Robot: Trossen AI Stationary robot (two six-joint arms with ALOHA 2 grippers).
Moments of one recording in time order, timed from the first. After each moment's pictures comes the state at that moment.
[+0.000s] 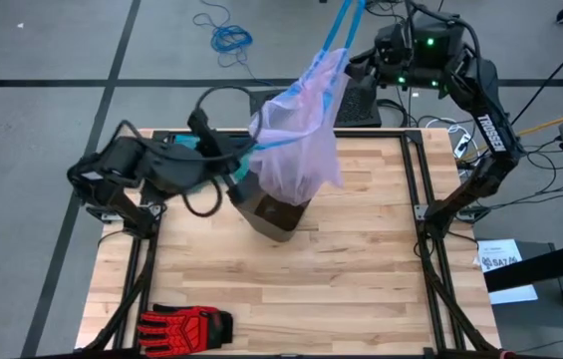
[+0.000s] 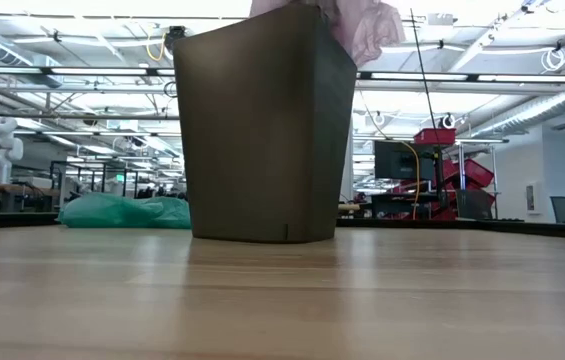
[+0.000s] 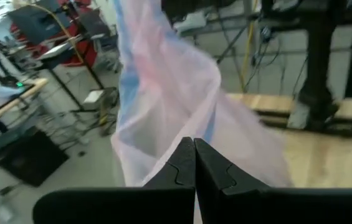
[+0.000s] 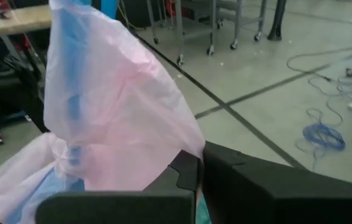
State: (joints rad) left arm -0.28 1.63 2.36 -1.13 -0.88 0.01; right arm -0.61 1.56 2.29 -1.01 -0.18 0.07
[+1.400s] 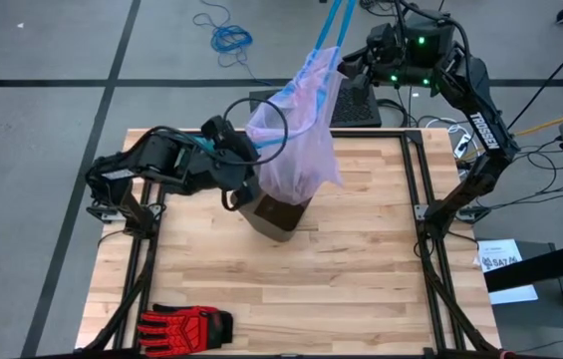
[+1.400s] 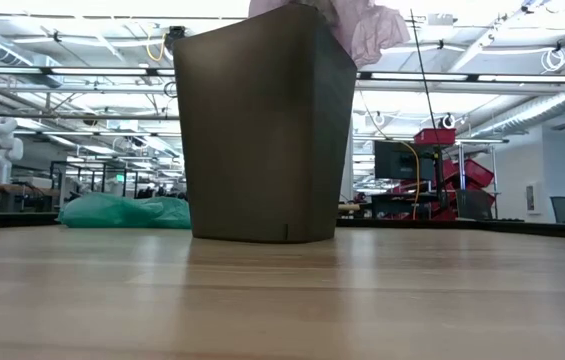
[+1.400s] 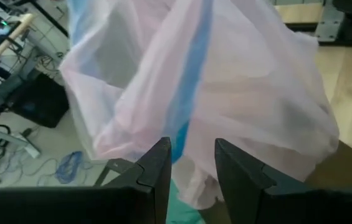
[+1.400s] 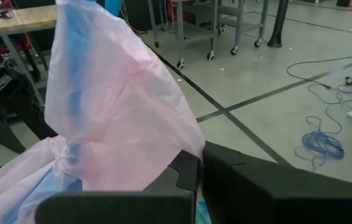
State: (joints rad) left arm -0.16 1.72 2.35 -1.45 -0.76 -0.18; right arm -0.61 1.59 2.29 -0.96 -0.19 0.05
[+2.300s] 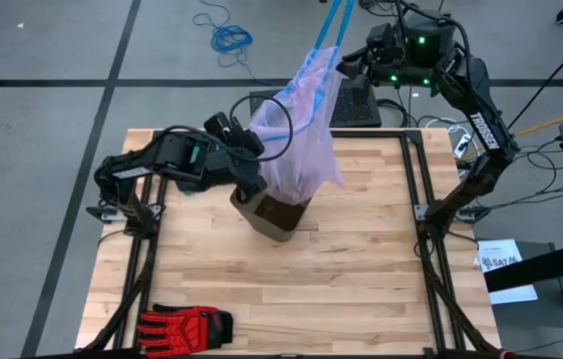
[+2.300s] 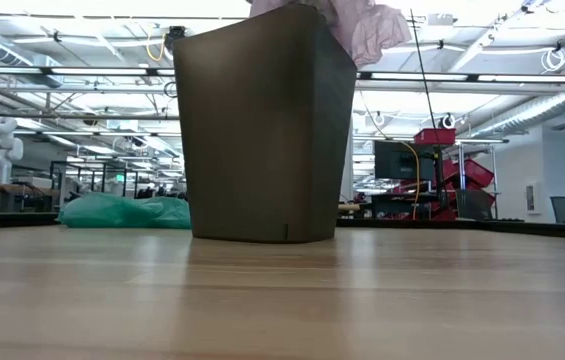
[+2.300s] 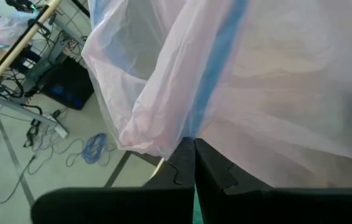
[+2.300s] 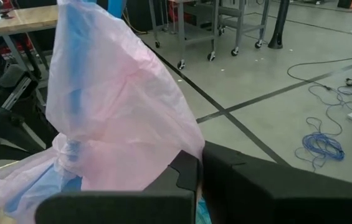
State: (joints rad) left arm -0.10 1.76 2.35 -1.50 -0.82 -0.20; right arm -0.61 1.58 2.29 -0.96 -0.19 0.04
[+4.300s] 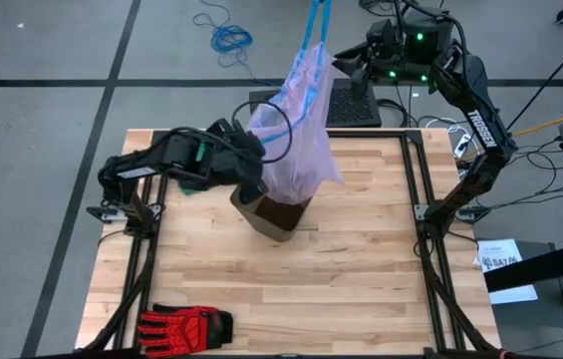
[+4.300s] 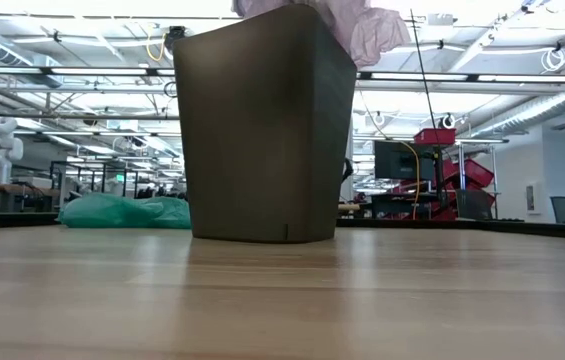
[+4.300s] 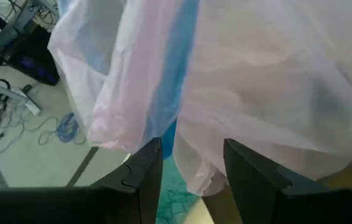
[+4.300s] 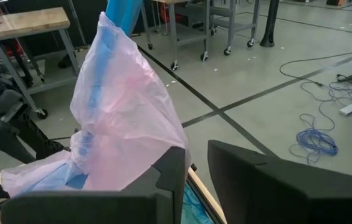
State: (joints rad) left arm -0.09 1.78 2.35 -1.57 -0.71 -0.33; right arm -0.64 1.60 2.29 -0.95 -0.19 0.06
